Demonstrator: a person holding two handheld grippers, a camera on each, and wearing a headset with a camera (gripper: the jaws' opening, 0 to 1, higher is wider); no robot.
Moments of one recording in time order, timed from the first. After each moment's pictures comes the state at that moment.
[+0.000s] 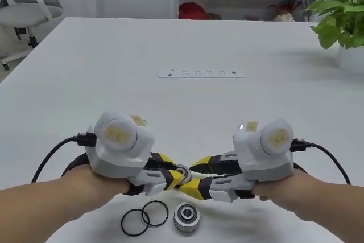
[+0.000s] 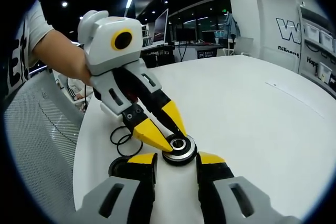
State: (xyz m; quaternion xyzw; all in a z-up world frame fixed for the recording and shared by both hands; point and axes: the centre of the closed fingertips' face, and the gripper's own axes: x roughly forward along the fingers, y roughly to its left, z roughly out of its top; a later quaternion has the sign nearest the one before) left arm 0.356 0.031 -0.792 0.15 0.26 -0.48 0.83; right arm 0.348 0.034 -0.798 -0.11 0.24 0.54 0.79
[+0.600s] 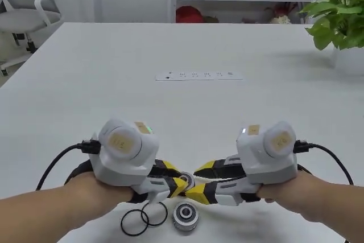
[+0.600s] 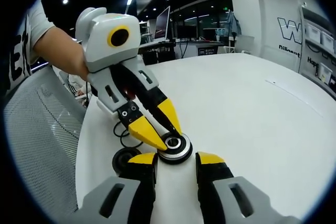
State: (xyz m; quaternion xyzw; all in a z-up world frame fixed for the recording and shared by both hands) left arm 0.346 0.026 -0.792 0.15 0.26 -0.49 0.82; right arm 0.342 0.025 -0.803 -0.12 0.25 0.54 0.79
